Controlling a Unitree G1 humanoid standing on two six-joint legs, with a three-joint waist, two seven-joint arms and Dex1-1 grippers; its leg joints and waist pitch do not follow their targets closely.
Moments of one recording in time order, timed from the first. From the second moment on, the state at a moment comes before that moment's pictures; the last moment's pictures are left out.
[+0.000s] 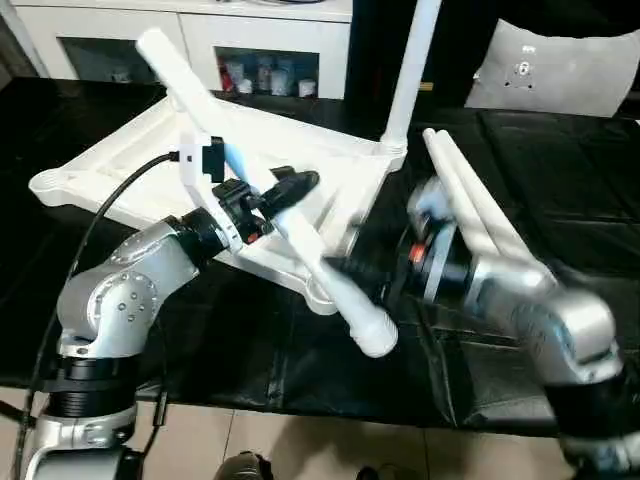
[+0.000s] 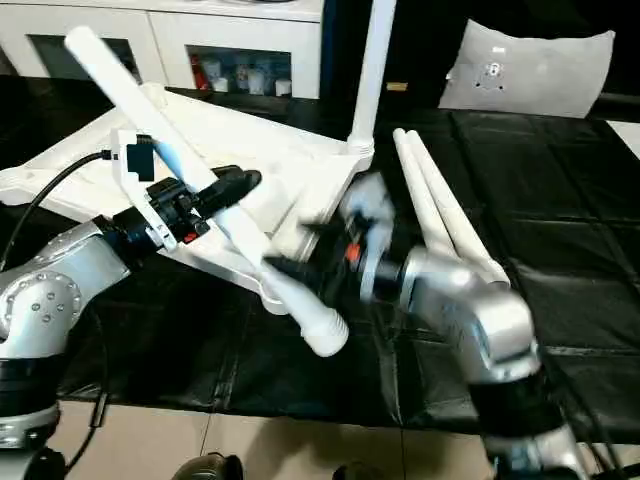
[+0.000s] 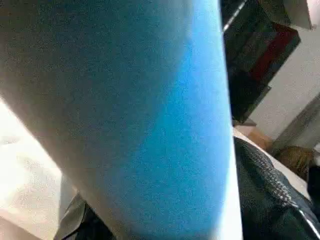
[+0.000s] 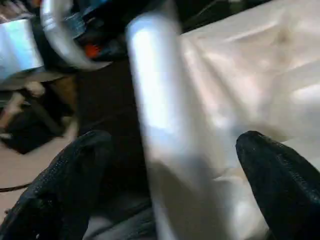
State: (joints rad) left arm -0.47 0.30 0.11 -0.08 -0.78 0.72 -0.45; right arm -0.37 -0.34 0.13 -0.14 0.60 0.76 0.76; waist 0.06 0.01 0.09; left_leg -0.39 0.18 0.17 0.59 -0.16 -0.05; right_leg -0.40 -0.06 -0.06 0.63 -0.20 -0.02
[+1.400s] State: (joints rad) left arm -0.47 0.27 0.14 -0.12 -0.81 0.69 -0.51; right arm -0.38 -0.34 0.20 -0.12 0.61 0.87 0.77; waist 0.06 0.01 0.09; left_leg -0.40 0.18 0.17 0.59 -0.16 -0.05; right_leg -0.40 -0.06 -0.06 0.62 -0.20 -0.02
